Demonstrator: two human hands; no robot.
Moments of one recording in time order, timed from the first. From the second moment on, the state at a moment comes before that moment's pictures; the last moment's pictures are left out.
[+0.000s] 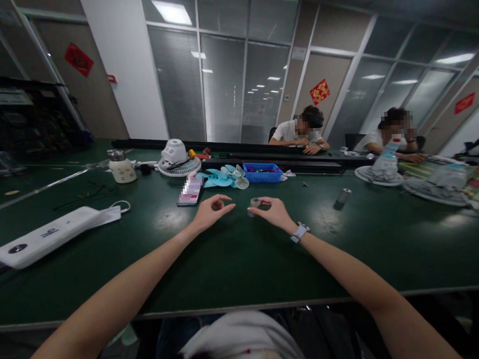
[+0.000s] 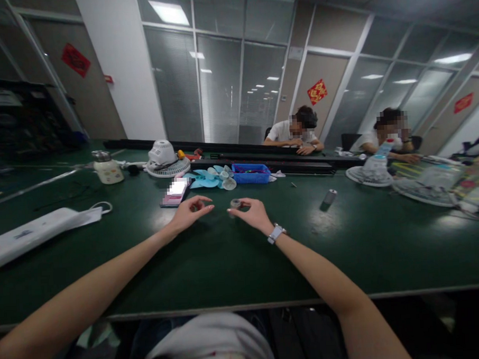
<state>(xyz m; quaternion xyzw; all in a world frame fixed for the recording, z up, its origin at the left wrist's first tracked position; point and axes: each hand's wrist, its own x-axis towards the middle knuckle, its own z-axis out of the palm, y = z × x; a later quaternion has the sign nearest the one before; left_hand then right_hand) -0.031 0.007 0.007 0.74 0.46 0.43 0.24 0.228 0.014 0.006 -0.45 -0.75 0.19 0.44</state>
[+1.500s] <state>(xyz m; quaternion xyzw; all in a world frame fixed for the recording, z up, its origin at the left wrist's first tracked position) -0.057 0.046 -0.019 0.67 0.61 0.41 0.08 0.195 -0.007 0.000 -0.30 -0.52 0.67 0.44</state>
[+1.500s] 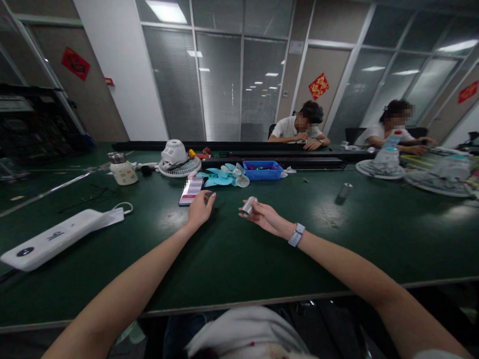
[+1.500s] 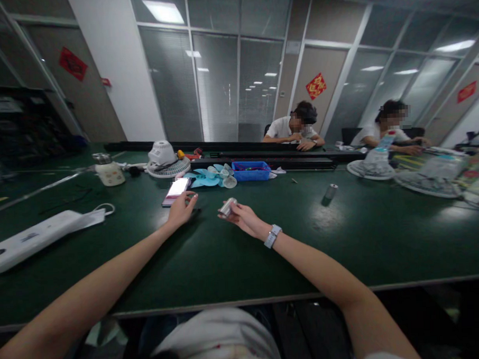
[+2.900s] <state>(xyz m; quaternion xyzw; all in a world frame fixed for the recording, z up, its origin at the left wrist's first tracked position) -0.055 0.043 -0.019 0.70 0.58 0.41 0.09 0.228 0.023 -0.004 -0.36 -0.69 0.32 0.53</state>
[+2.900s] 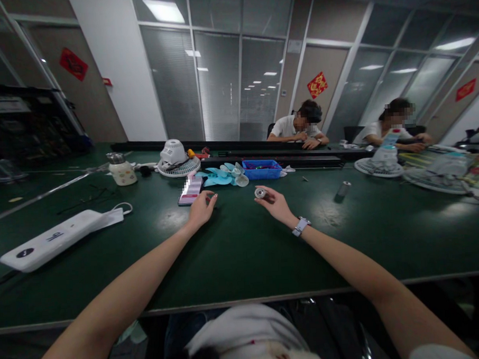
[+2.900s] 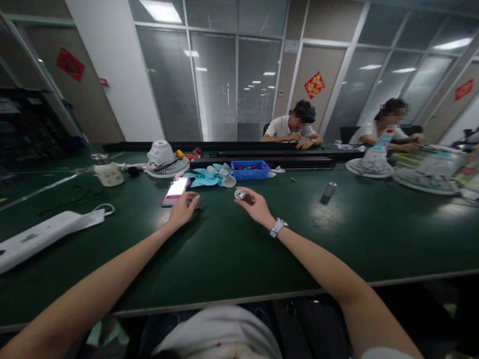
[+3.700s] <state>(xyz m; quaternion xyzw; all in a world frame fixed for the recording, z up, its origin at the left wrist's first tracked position) -0.056 0.047 -0.024 0.70 0.59 0.40 0.08 0.341 0.073 -0.007 -0.77 -0.50 -0.10 0.39</state>
